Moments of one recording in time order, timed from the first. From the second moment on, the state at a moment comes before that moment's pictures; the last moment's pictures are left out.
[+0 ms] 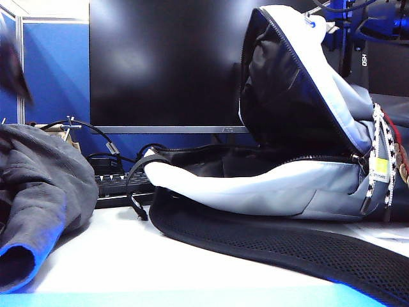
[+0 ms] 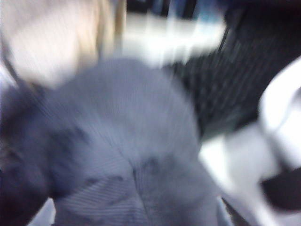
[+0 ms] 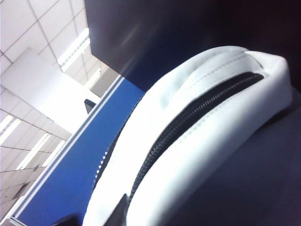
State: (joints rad) left arm 0.01 1.17 0.73 -0.14 0.21 -0.08; right arm 0.03 1.62 0.94 1.10 -0.89 1.28
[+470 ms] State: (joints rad) left arm 0.01 1.51 0.77 -0.23 0.20 -0.07; right arm 0.02 1.62 0.94 1.13 -0.89 1.28
